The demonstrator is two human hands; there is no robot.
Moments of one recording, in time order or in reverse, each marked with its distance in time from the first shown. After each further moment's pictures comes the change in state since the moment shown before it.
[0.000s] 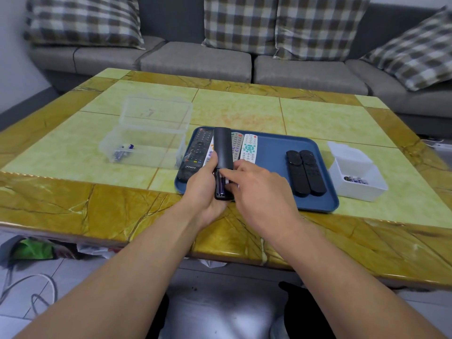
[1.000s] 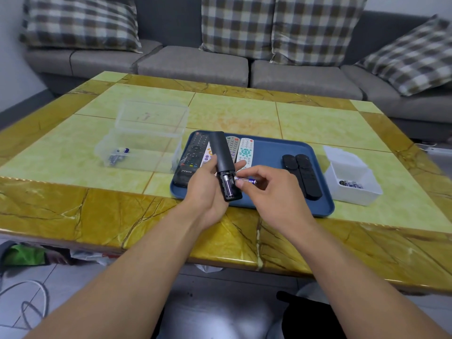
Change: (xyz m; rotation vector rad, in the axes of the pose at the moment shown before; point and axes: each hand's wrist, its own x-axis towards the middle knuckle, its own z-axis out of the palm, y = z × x) left_hand 0.004 -0.002 0.010 0.088 -0.032 0.064; right_hand -0.003 0.034 0.004 0.710 0.154 0.287
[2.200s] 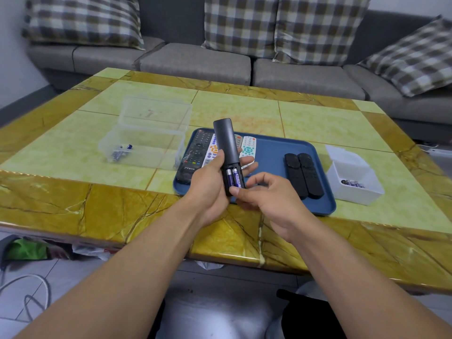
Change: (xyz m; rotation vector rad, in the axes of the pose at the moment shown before) left_hand -0.007 0.005 0.003 -0.060 -0.141 0.002; right_hand -0.003 -0.001 0.012 0.620 -0.118 0.459
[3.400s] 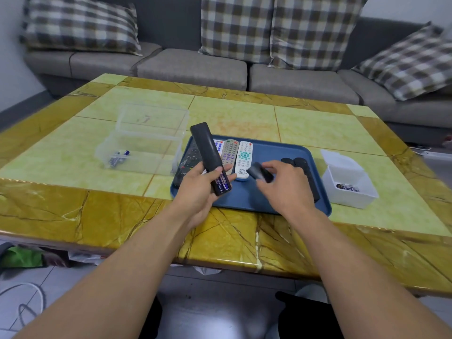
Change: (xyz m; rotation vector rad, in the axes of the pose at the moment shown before) left_hand 0.020 -0.001 -0.029 0.238 0.113 0.142; right_hand 0.044 -0.002 -0.036 -1.005 0.341 -0.325
